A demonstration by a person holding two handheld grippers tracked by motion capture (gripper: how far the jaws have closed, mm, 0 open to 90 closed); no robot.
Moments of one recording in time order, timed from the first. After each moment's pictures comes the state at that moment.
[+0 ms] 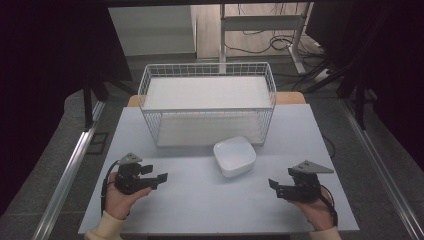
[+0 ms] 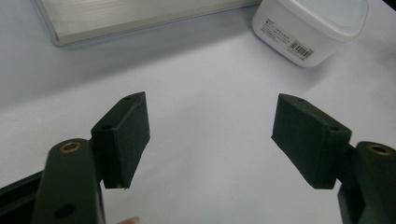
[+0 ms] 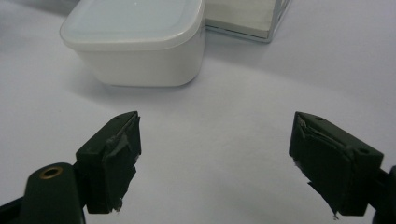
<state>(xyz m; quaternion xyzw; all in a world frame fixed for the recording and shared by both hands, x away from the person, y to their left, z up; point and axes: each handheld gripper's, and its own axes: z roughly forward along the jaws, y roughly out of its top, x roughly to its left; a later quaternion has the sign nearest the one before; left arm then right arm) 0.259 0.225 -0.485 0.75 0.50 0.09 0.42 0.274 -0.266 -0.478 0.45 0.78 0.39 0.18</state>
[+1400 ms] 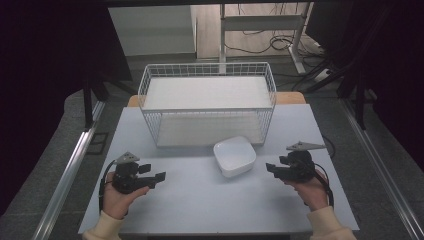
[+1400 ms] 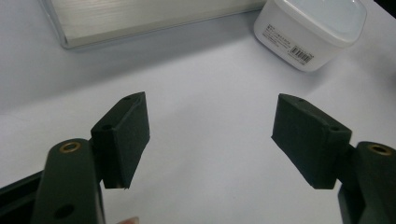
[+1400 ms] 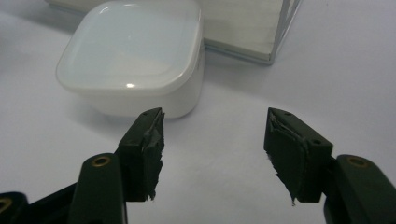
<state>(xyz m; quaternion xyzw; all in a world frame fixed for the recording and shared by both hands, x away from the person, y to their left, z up) 0.259 0.230 -0.483 0.75 0.51 0.09 0.42 0.319 -0.250 -0.451 0.46 0.80 0.36 0.14</state>
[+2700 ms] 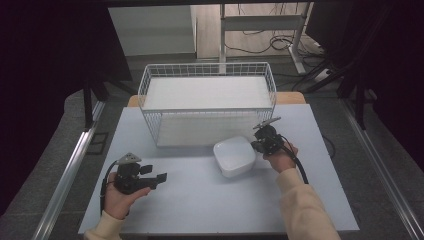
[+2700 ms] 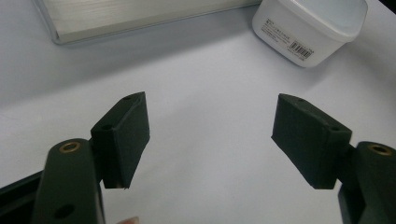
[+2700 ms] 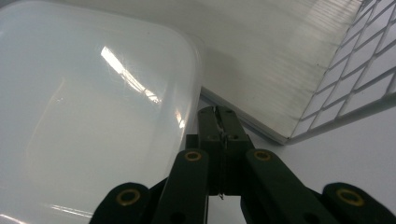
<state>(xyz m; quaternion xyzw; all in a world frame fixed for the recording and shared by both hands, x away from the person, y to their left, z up) 0.261 0.228 -0.487 0.75 0.50 0.08 0.42 0.410 -0.183 -0.470 0.41 0.86 0.27 0.15</state>
